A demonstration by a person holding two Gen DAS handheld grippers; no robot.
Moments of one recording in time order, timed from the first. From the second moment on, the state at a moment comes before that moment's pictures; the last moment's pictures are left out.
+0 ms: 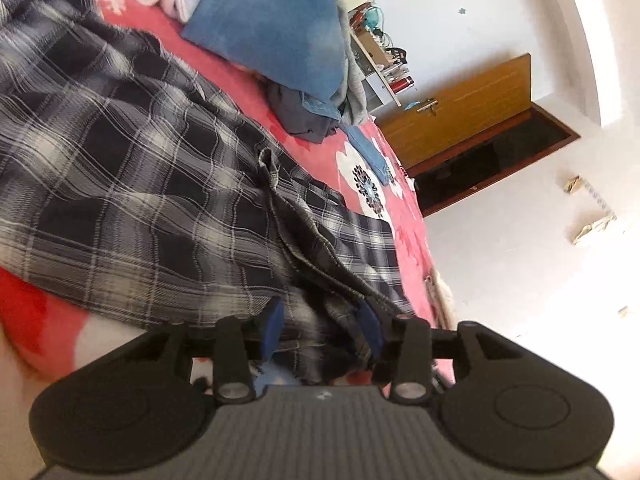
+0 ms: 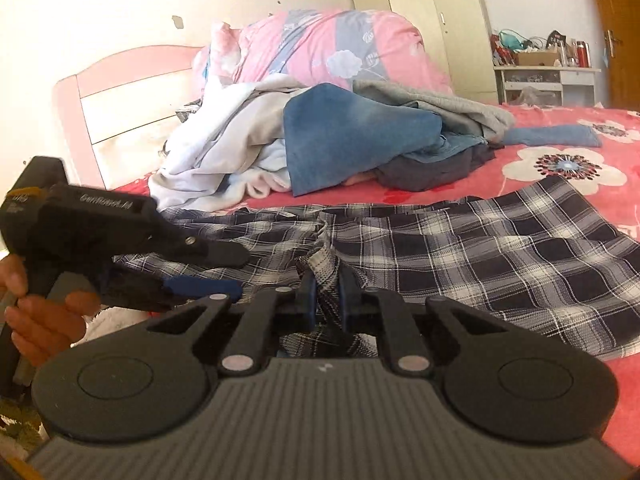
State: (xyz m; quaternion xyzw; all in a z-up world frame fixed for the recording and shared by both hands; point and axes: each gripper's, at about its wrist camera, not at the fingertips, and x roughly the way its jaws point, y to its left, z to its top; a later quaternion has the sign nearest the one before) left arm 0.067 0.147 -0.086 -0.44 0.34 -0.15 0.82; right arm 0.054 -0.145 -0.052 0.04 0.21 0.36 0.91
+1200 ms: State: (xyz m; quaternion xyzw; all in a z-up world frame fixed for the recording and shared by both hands) left arm 0.190 0.145 -0.110 -0.48 0.44 -0.10 0.75; right arm 0.021 -0.090 -0.077 -0.18 0.18 0.36 0.90
